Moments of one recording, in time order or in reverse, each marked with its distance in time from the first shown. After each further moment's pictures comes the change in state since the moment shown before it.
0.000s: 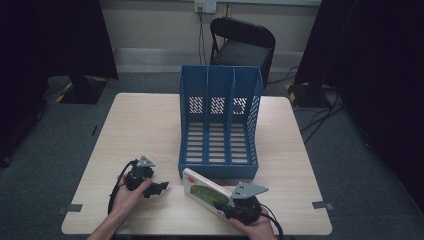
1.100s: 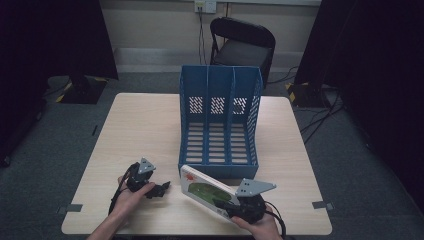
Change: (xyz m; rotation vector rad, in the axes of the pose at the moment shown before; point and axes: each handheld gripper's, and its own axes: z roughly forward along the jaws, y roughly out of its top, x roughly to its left) left arm -0.001 -0.013 0.014 -0.132 0.087 0.051; right arm 0.005 0.019 -0.022 -0.065 0.055 -0.008
